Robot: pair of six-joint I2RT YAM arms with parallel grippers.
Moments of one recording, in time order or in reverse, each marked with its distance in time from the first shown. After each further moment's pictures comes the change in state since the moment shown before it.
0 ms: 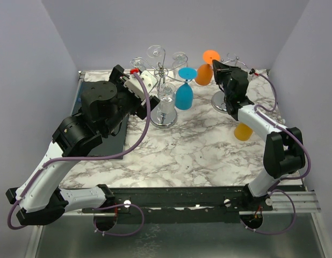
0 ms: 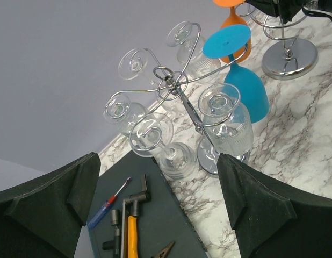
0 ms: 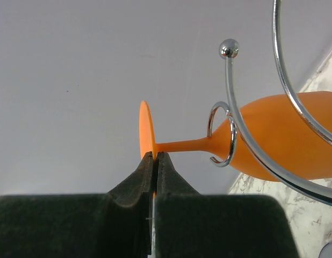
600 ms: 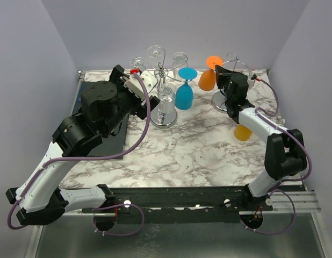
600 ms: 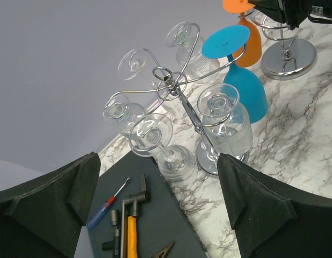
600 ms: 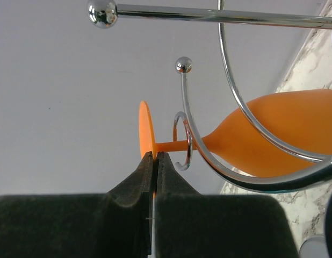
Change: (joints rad) left arm 0.000 0.000 0.000 0.000 0.004 0.000; right arm -0.006 -0.024 -0.055 -0.040 0.062 0.015
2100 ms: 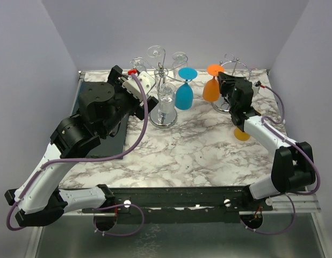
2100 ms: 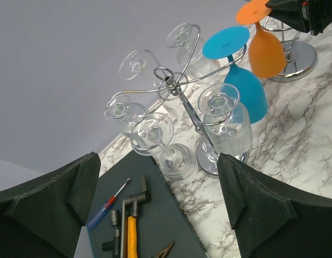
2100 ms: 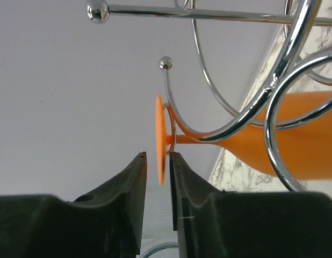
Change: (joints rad) left arm 0.001 -0.014 -0.006 0.001 0.003 0.000; right arm -0.001 -0.146 -0.124 -0.076 -0.005 -0.003
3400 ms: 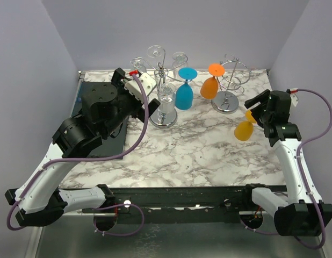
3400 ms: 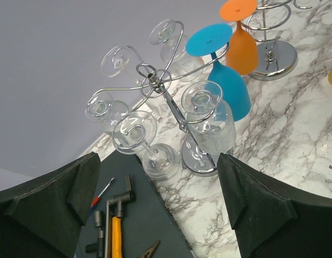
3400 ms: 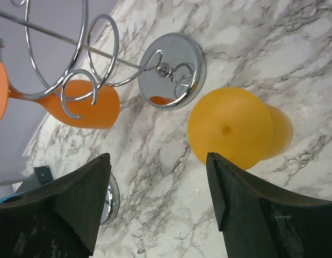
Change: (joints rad) left arm 0.000 -0.009 -0.027 -0.002 0.039 -0.052; right arm -0.265 -0.442 0.010 -0.884 -0.120 -0.671
